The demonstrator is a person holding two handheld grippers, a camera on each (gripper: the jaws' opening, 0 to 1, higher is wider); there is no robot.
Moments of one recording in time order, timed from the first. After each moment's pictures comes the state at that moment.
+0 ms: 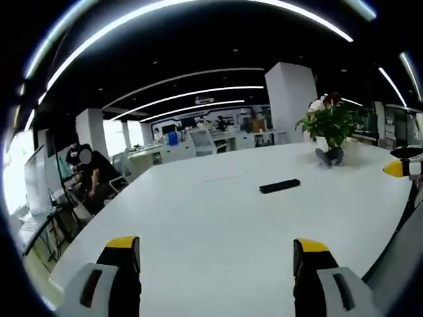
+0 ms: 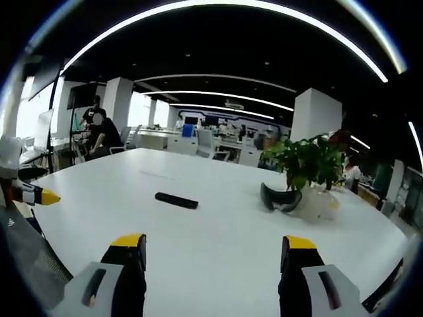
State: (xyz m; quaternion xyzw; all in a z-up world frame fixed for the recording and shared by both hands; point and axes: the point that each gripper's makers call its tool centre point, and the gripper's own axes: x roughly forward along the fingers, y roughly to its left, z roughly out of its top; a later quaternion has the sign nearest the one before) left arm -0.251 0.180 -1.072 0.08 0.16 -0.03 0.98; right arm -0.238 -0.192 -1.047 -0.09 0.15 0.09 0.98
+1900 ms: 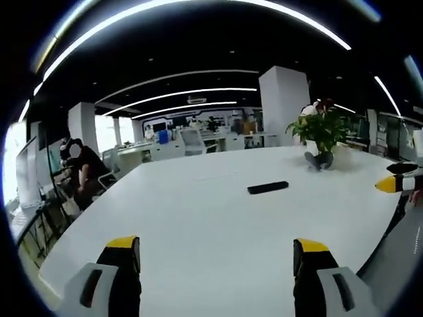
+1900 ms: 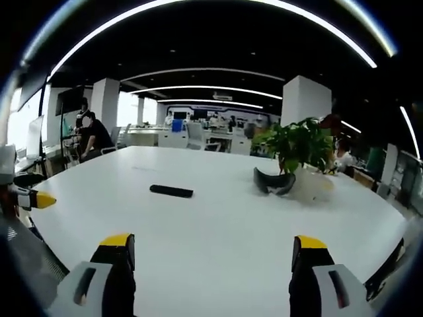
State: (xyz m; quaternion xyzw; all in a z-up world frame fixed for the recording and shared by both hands) left arm -0.251 0.167 -1.081 0.05 0.17 -0.06 0.98; right arm -0.252 -0.199 -1.067 -0.06 0.17 0.06 0.98
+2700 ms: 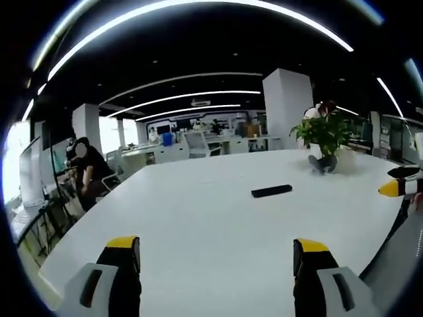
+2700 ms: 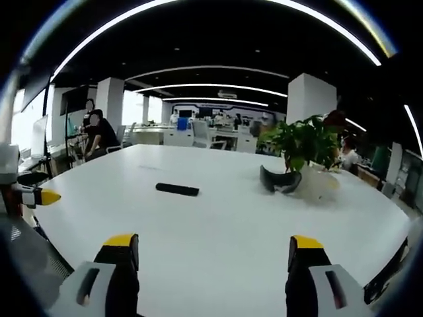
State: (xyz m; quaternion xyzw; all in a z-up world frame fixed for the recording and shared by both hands) left arm -0.250 0.174 -1.073 0.05 0.15 -0.05 0.99; right arm -0.254 -0.192 -1.066 -0.04 0.17 0.08 0.98
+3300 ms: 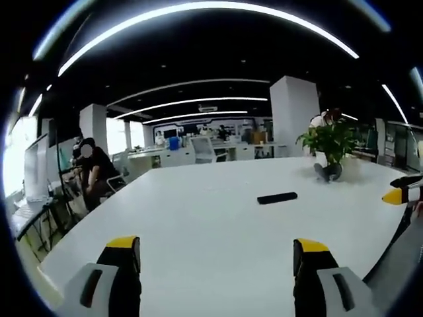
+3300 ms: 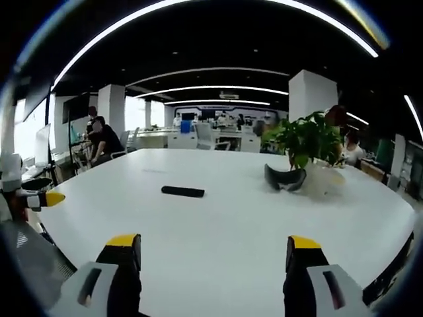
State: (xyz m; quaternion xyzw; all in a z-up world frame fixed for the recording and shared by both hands) left arm -0.252 0.179 -1.069 0.04 0.14 -0.03 0.99; right arm -0.256 -0.192 -1.082 -0.04 0.22 0.09 0.97
